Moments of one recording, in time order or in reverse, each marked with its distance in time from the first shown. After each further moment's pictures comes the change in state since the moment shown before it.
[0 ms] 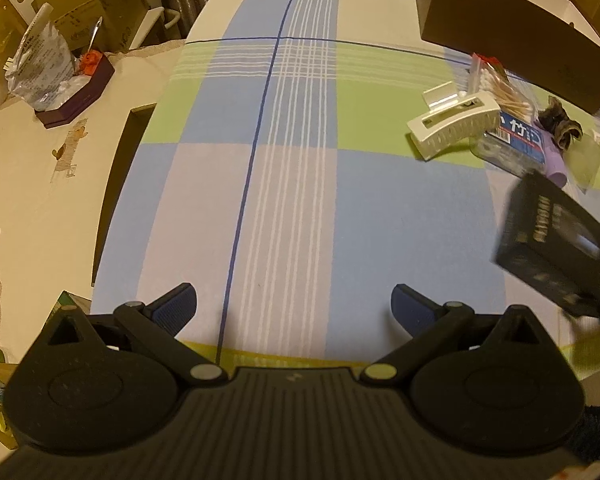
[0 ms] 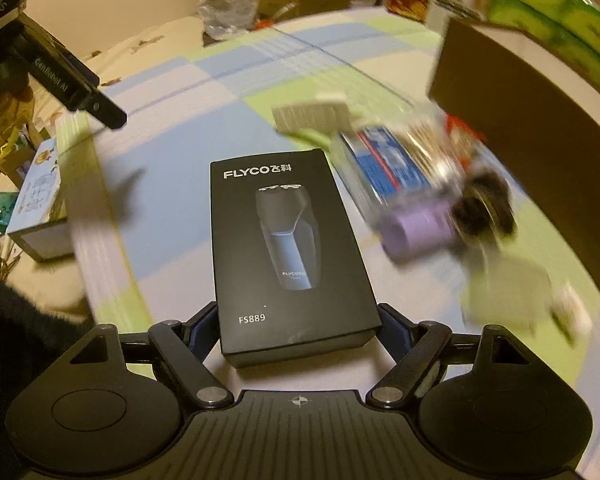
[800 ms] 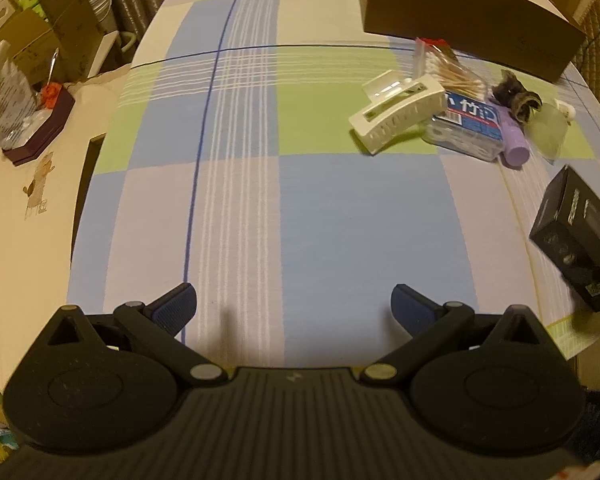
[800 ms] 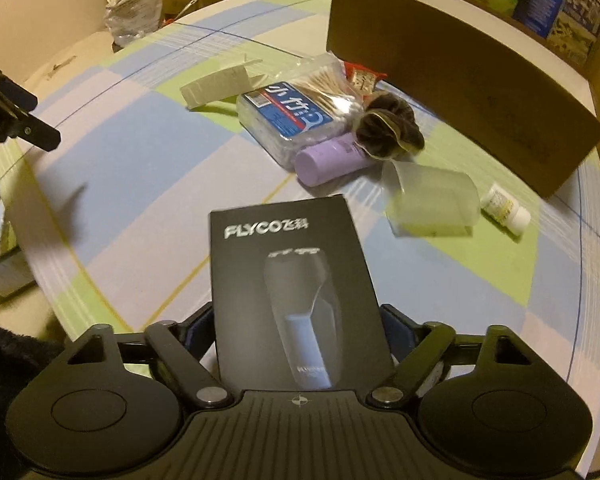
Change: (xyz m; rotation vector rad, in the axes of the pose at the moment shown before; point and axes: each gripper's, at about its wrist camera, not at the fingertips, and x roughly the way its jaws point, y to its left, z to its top) left arm 0.003 -0.029 0.004 0.127 -0.020 -0.059; right arm -0.010 -0.013 -0.020 0.219 0.025 -0.157
